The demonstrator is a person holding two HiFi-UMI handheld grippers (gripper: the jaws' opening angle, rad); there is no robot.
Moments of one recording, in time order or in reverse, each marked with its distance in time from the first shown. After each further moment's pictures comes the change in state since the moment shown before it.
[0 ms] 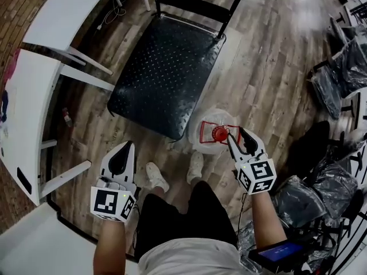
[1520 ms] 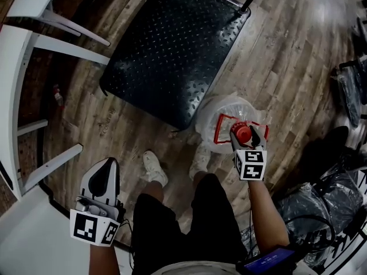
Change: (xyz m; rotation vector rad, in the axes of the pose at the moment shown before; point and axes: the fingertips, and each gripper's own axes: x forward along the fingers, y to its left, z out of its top) left arm 0.001 0.040 -0.120 -0.076 0.147 0.067; right arm 0.131 -0.045 -0.225 -0.006 0.349 -0.156
